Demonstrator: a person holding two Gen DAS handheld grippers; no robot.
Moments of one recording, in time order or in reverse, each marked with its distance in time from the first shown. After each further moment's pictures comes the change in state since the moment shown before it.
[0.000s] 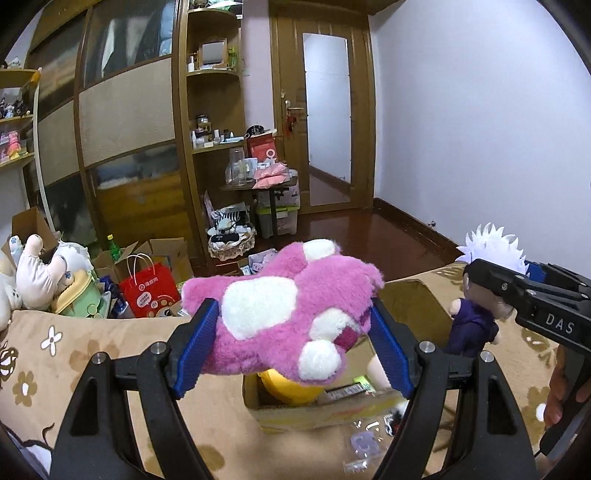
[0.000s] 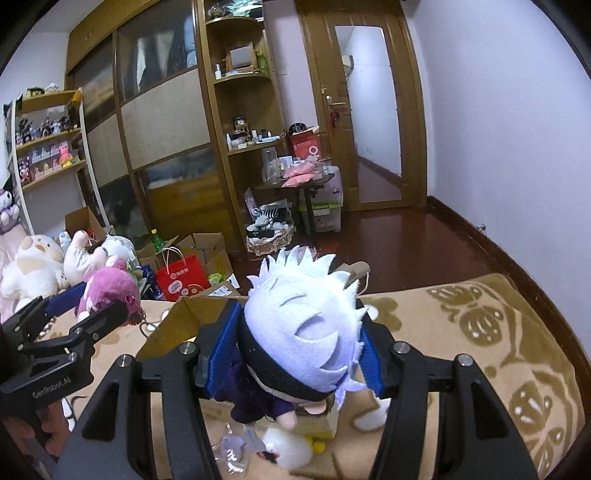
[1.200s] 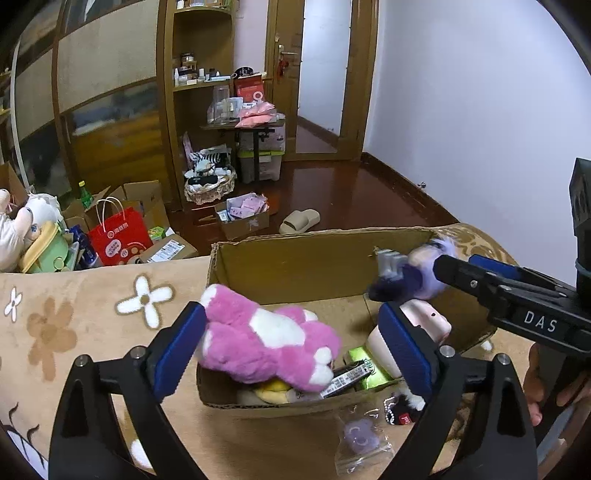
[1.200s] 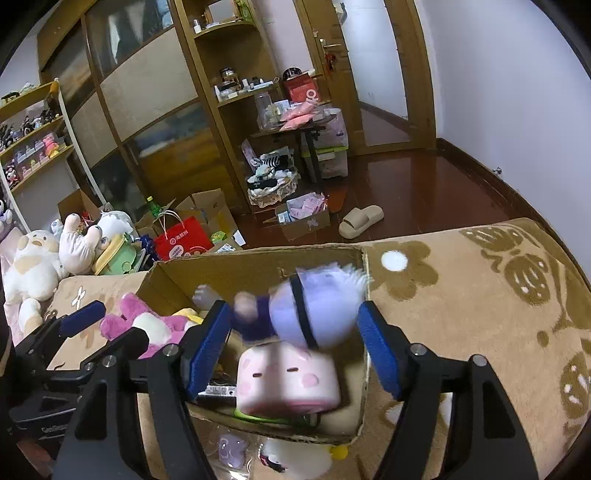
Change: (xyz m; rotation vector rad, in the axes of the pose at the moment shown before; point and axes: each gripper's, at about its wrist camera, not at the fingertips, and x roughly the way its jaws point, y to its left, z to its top) left arm 0.070 0.000 -0.035 -0.054 0.209 -0.085; right arm 0.085 -0.018 -0.028 0.094 0.211 0.045
